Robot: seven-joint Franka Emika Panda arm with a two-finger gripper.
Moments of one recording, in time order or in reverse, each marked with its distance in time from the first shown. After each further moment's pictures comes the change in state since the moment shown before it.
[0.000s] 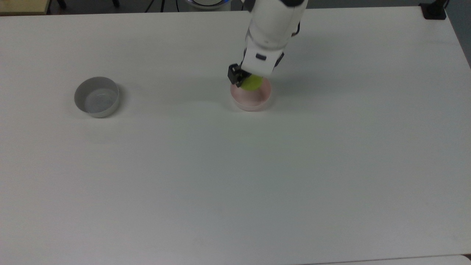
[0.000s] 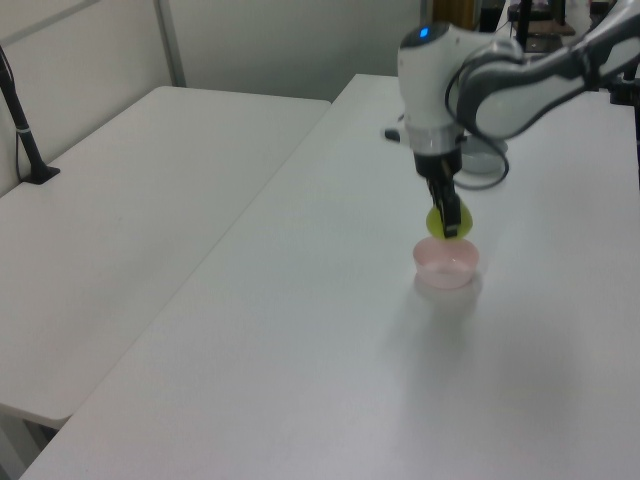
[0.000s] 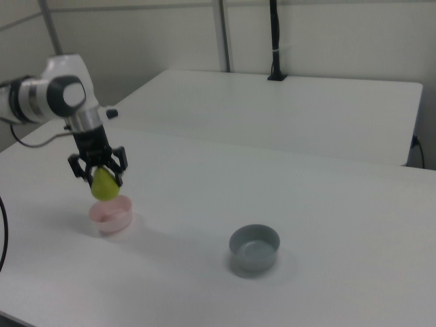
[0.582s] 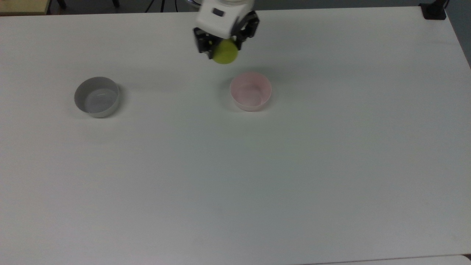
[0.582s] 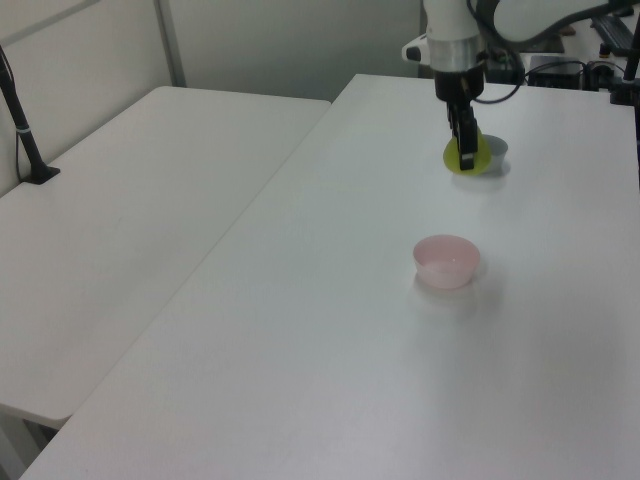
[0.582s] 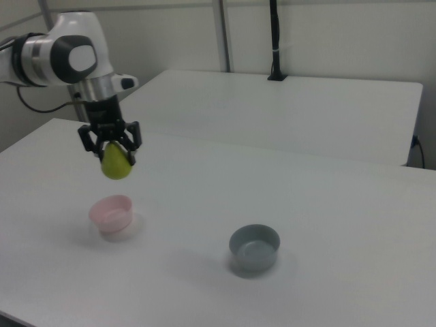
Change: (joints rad) arm -0.143 -0.130 0.011 0.061 0.000 -0.161 -0.024
